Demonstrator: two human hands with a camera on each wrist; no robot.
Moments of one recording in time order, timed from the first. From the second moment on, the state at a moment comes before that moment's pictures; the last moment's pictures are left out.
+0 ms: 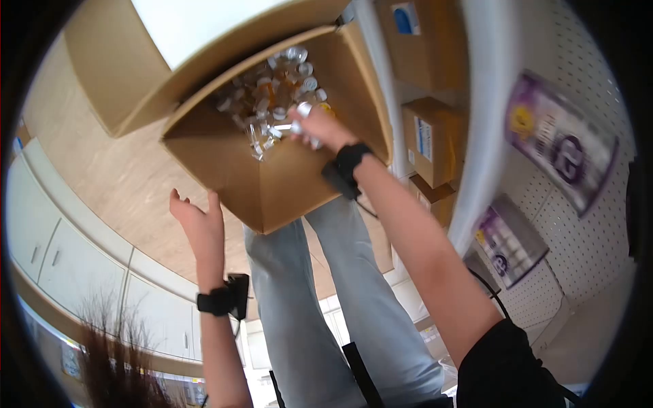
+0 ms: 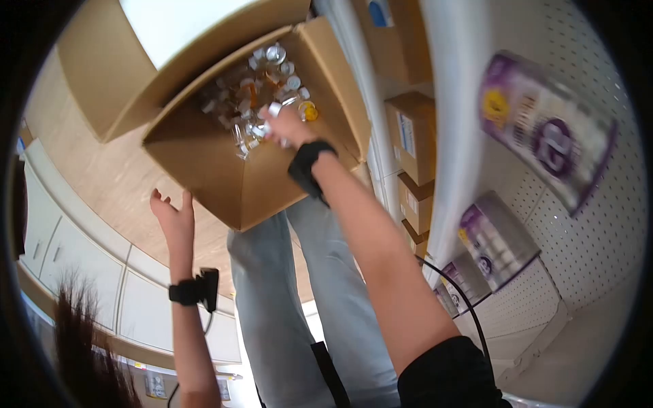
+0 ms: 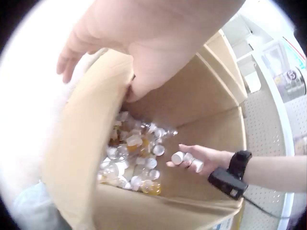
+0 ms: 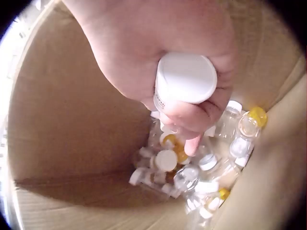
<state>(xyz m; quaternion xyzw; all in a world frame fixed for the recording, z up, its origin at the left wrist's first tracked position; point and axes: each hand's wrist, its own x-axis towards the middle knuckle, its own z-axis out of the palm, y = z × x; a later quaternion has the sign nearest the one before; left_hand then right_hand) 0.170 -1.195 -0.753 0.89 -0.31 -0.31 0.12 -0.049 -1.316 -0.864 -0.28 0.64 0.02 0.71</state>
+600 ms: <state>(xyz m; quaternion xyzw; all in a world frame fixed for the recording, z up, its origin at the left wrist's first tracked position) 0.107 -1.259 -0.300 0.57 -0.30 -0.72 0.28 -0.054 -1.284 -0.343 -0.09 0.48 -0.25 0.84</state>
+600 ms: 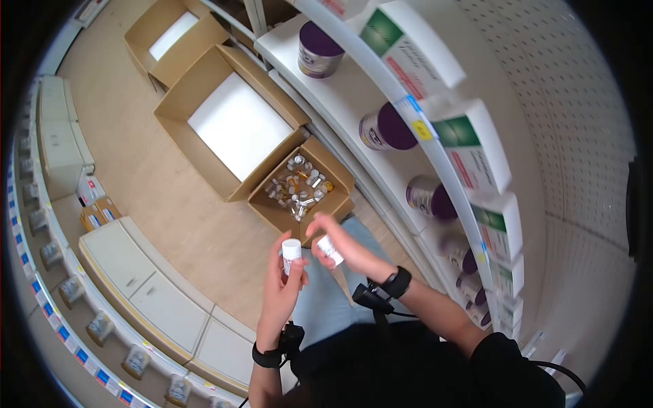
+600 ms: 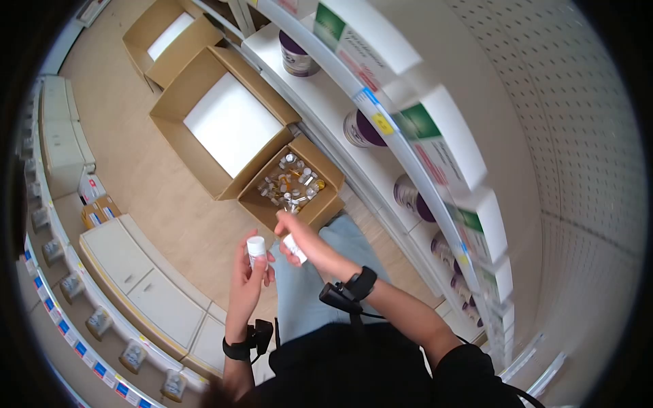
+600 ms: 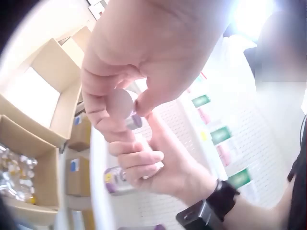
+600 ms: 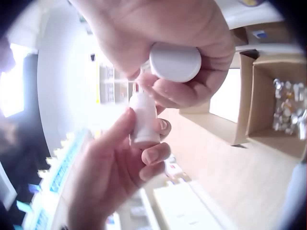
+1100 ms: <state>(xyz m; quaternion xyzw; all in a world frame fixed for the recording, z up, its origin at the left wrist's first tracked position) 0.152 -1.254 -0.132 0.27 -0.51 -0.79 0.22 -0.032 -1.161 -0.148 -0.29 0.48 -0.57 0.60</state>
